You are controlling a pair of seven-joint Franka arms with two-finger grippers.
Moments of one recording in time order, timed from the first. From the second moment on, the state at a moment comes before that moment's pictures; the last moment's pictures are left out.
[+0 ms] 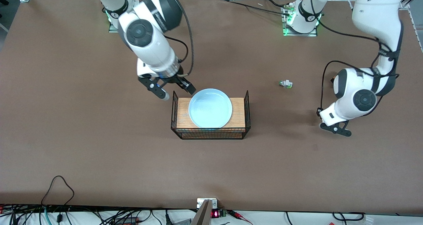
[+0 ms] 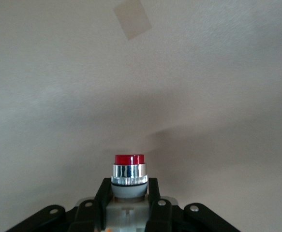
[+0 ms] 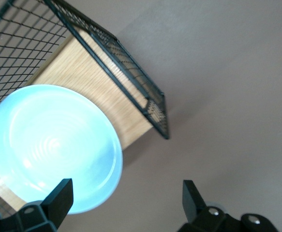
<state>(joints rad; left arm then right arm) -0.16 0.54 0.18 -1.94 0.06 2.38 0.28 0.58 0.39 0.05 -1.58 0.13 2.06 1.32</state>
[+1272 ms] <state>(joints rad) -0.07 0.24 -0.01 -1.70 0.03 1.75 0.09 0.61 0.51 0.03 -1.58 0.13 2.15 1.40</state>
